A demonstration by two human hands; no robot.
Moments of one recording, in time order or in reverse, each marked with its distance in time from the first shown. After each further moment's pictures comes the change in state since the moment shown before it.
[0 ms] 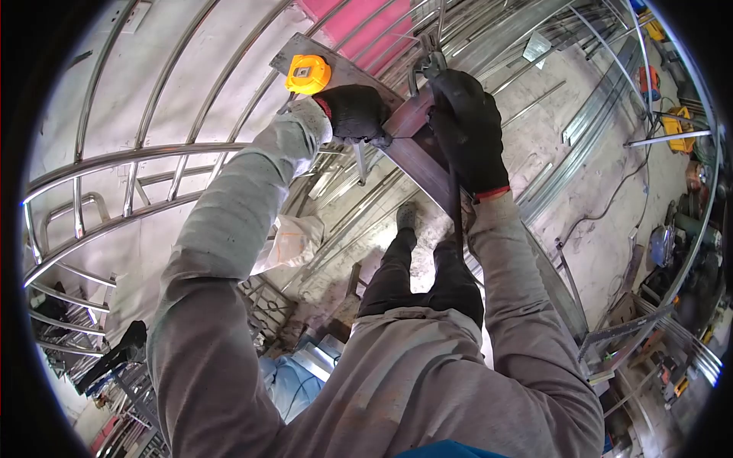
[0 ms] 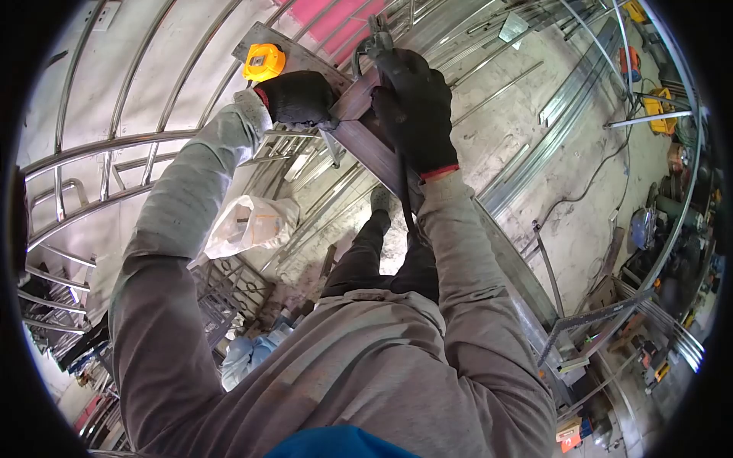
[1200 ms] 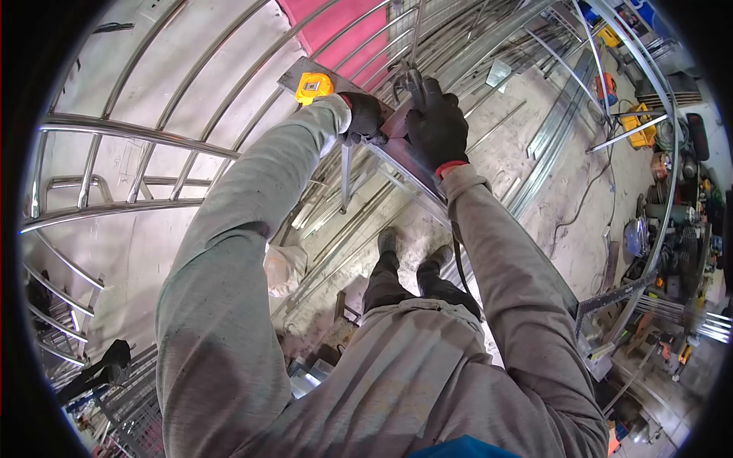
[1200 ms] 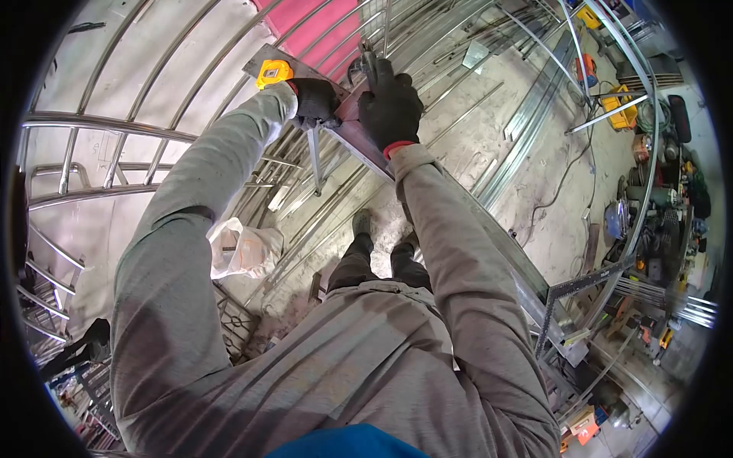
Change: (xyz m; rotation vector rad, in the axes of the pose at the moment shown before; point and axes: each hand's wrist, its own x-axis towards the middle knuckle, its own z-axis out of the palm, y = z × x) left_hand -0.014 0.010 -0.006 -0.050 -0.065 -0.037; right_hand -0.002 -0.042 0.018 -0.173 -0.006 0.404
